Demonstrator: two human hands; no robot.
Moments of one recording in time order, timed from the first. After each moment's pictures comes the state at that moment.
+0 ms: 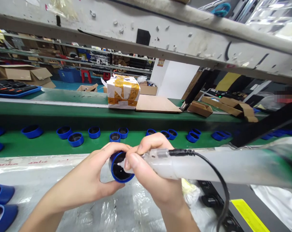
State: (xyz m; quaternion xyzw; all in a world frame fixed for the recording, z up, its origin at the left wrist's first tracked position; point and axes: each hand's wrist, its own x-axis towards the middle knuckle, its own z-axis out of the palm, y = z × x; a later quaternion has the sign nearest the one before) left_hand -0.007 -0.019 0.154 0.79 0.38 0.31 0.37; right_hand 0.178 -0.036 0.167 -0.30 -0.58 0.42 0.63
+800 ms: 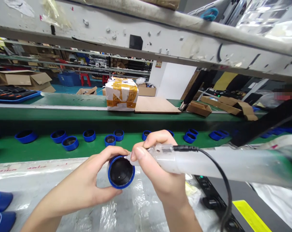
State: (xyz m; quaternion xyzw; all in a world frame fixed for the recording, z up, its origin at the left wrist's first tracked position) left_hand -0.013 -0.017 0.145 0.78 0.38 0.29 0.39; right_hand 0.193 -0.030 0.162 -0.30 -0.57 0.39 0.66
